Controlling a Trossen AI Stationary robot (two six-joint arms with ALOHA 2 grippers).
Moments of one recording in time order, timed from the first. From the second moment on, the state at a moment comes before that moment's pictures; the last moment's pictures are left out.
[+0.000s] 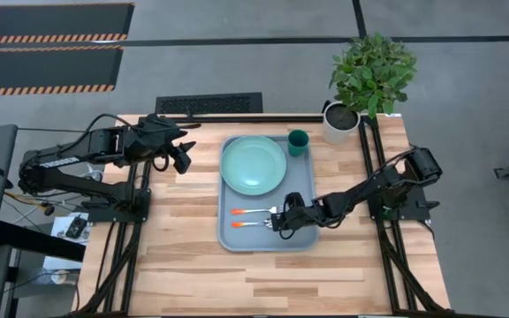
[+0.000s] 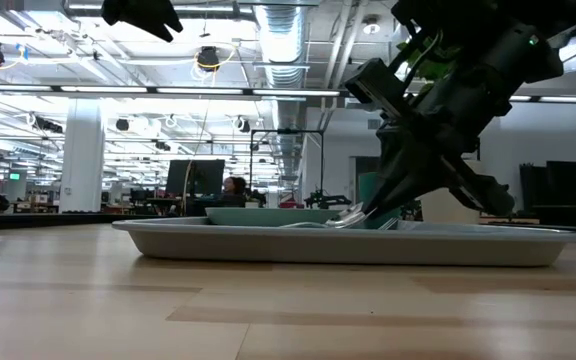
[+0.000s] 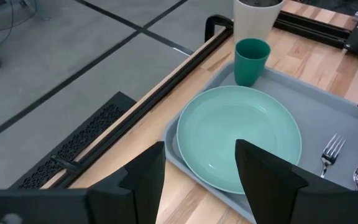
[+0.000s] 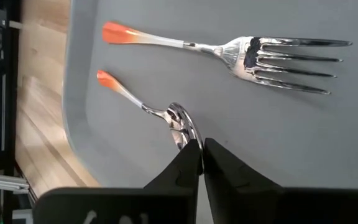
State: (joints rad) left arm 0.13 0.95 1.19 -0.91 -0.48 -0.31; right arm 0.28 1.69 0.79 0.07 0.23 1.54
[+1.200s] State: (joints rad) left arm 0.13 0.95 1.19 -0.91 -0.49 -0.31; right arm 0.28 1.69 0.79 0.06 0.21 1.54
